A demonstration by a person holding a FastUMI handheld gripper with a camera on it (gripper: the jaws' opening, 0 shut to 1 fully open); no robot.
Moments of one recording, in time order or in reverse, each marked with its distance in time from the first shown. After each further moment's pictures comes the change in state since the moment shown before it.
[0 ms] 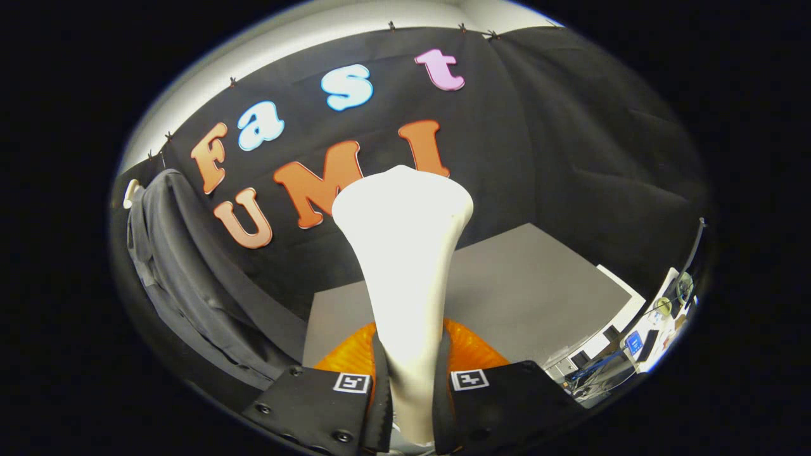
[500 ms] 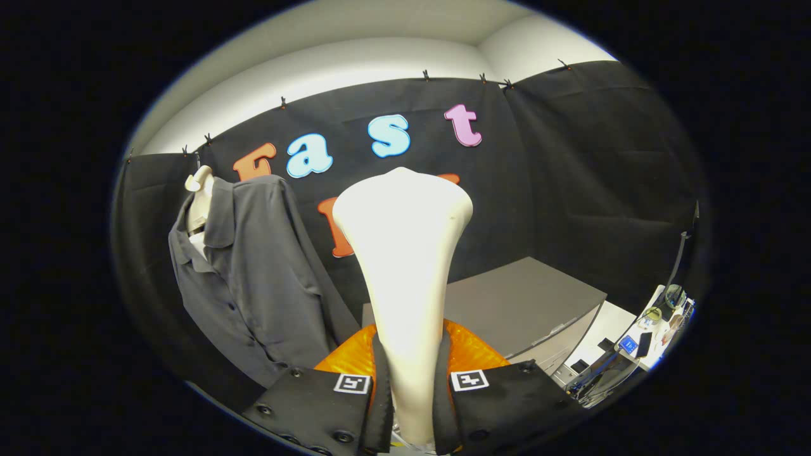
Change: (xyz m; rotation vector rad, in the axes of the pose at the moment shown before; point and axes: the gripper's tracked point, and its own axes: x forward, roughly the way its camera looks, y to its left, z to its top) arm -0.142 0.116 -0.035 -0.083 -0.229 0.018
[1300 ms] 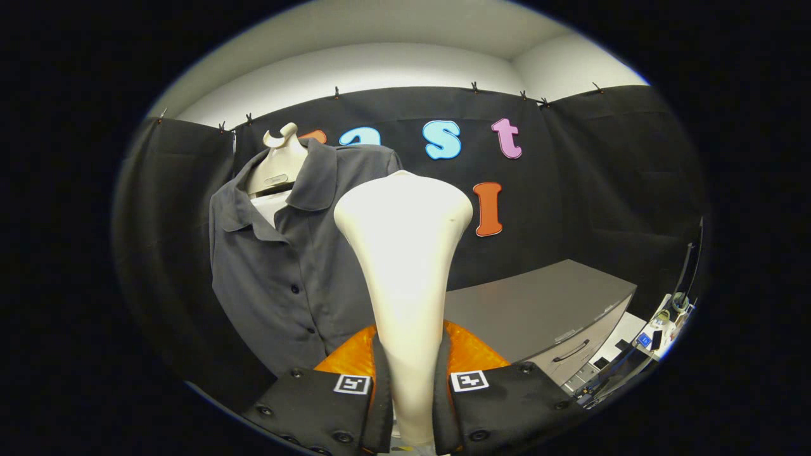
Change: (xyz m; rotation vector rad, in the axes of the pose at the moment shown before) arm 0.006 0.179 -0.068 -0.089 -0.030 0.049
